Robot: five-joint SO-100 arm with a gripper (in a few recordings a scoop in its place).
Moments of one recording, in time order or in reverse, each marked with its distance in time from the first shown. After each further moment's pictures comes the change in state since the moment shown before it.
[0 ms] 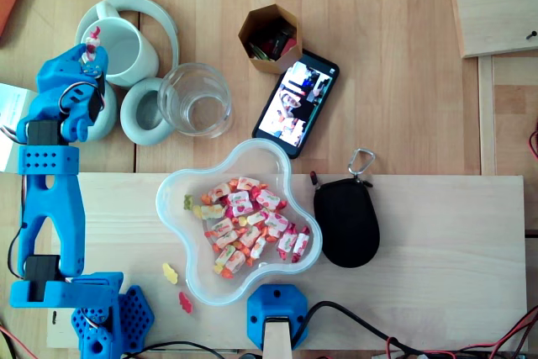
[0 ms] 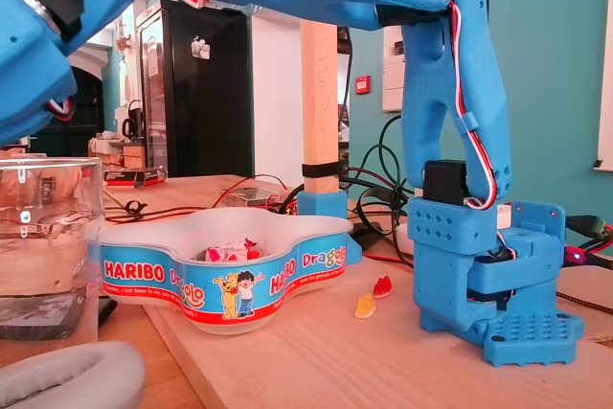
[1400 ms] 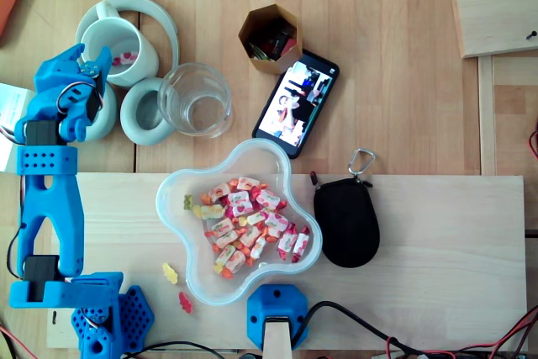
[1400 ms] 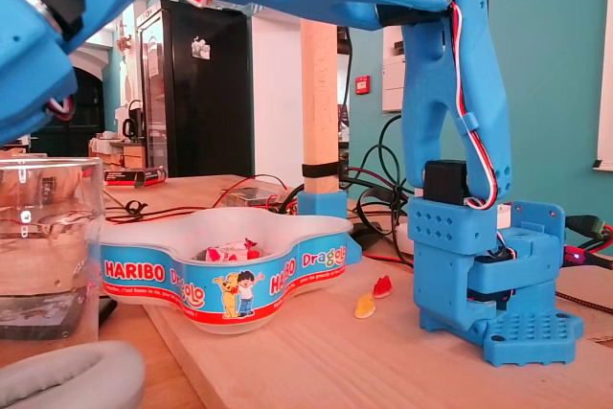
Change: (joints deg) arm -0.4 0.0 0.0 0.0 -0.5
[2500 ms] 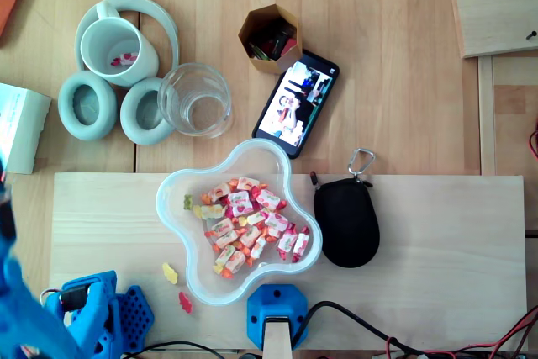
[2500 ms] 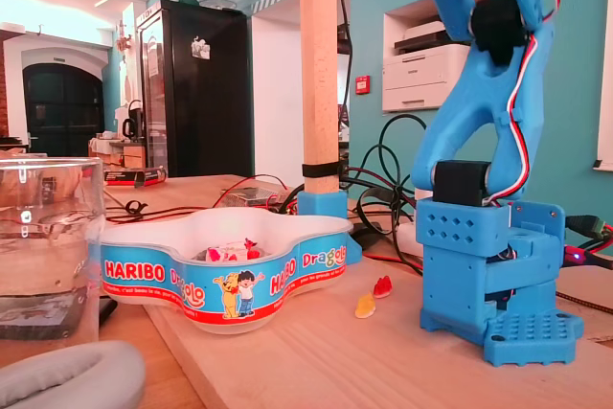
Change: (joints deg) arm -13.4 50.4 9.8 0.4 -1.0
